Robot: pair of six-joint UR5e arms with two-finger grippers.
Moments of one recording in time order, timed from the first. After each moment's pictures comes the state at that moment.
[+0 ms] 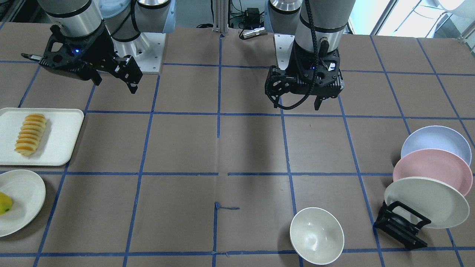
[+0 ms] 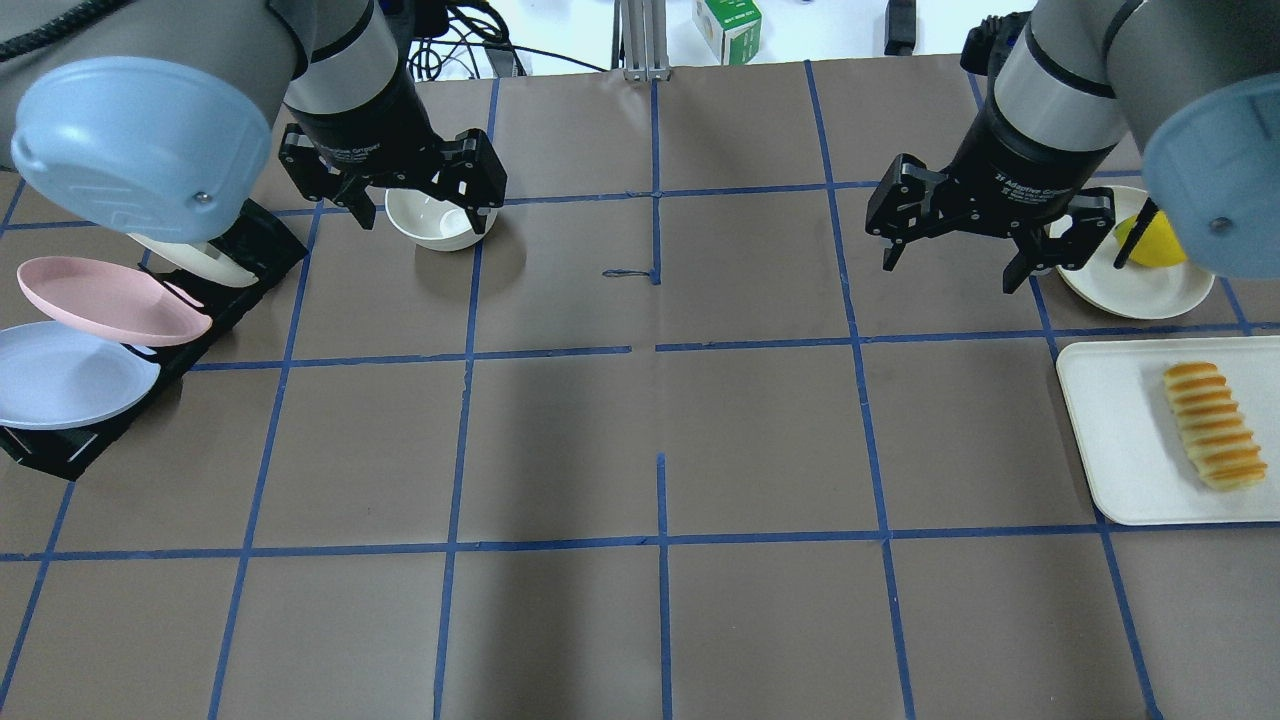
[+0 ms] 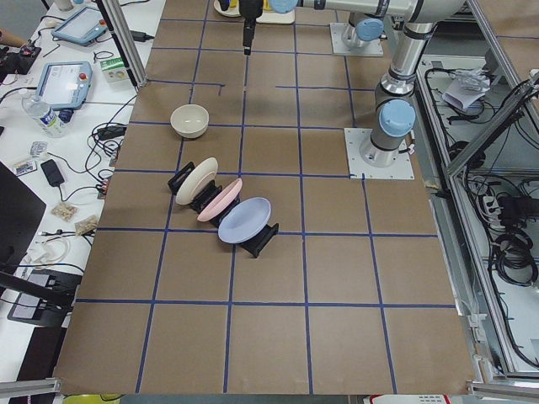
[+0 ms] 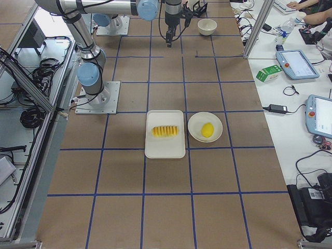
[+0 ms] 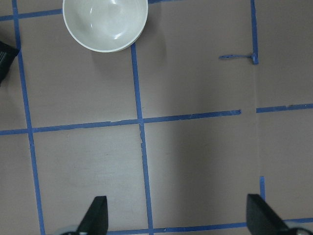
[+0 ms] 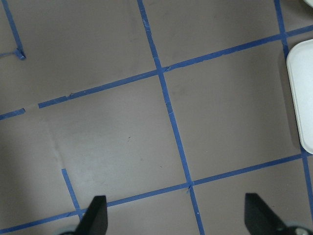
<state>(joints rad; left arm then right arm) -1.71 -1.64 -1.52 -1.48 1.62 -0.06 1.56 -1.65 1.68 -1.59 -1.54 0.26</state>
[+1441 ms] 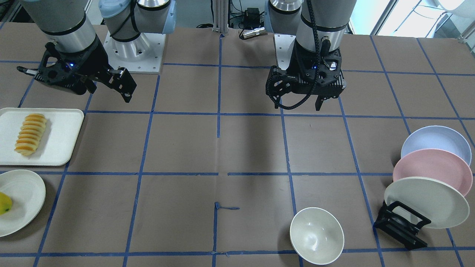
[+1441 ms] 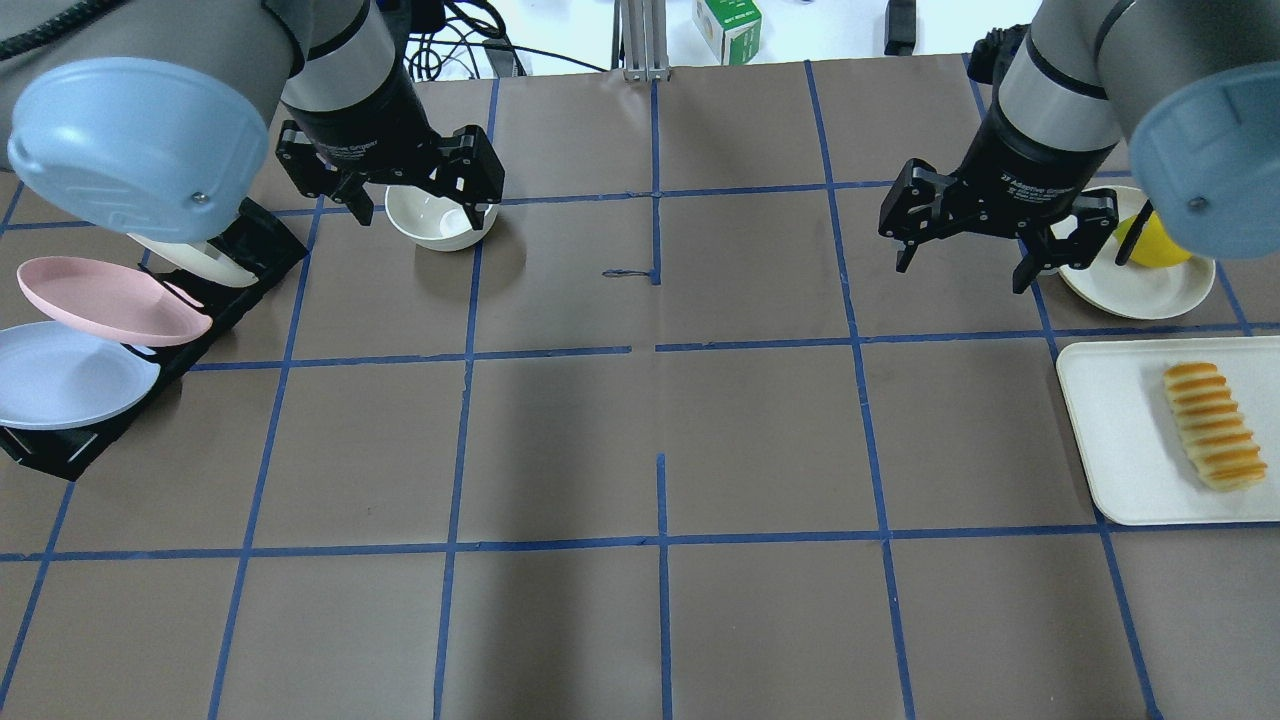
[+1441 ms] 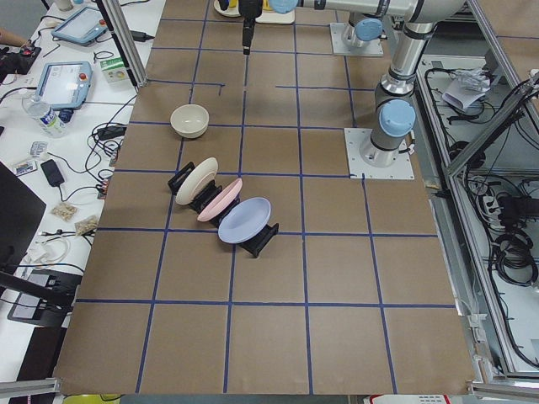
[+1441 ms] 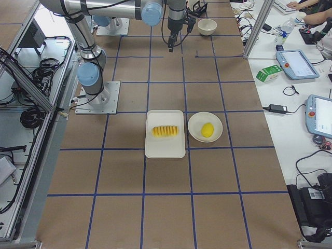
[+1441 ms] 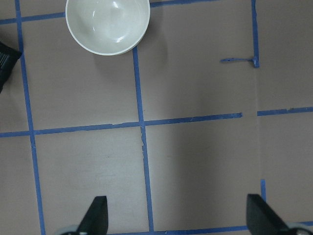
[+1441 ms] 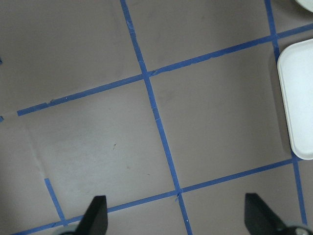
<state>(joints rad) -1.71 -1.64 -1.52 -1.47 1.62 -0.06 1.52 -1.61 1.68 -1.61 -1.56 0.22</state>
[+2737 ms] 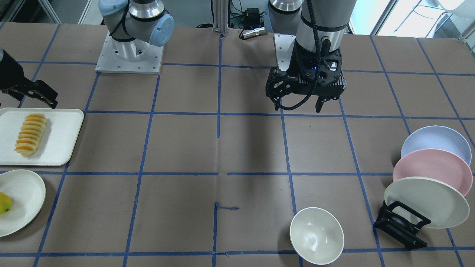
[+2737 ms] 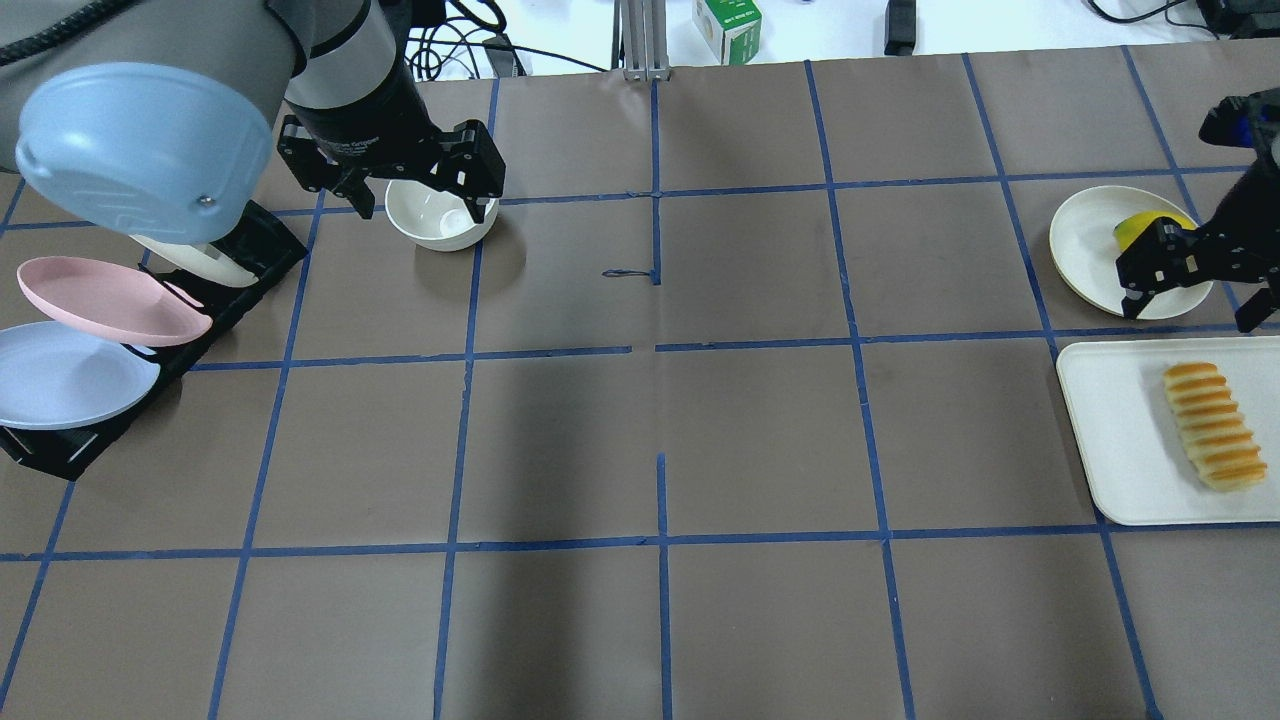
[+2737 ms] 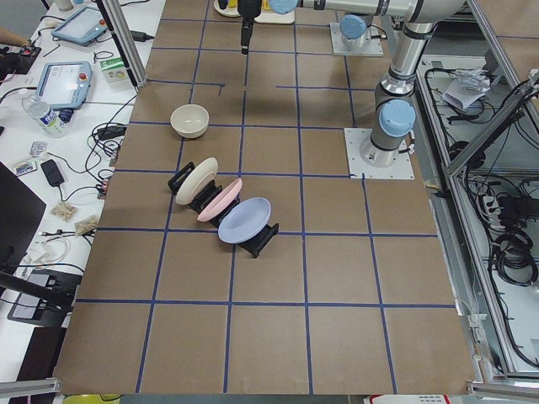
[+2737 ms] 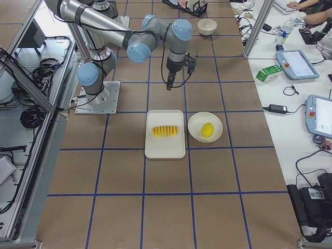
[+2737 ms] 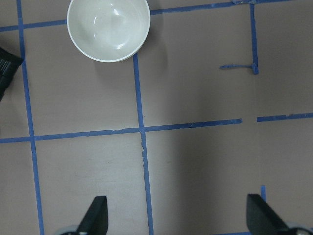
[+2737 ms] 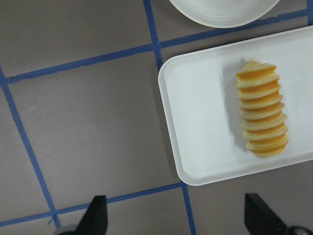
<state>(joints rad) -1.71 -1.64 -1.52 -1.44 1.62 -0.06 1.09 -1.60 1.84 -1.74 -1.64 -0.29</state>
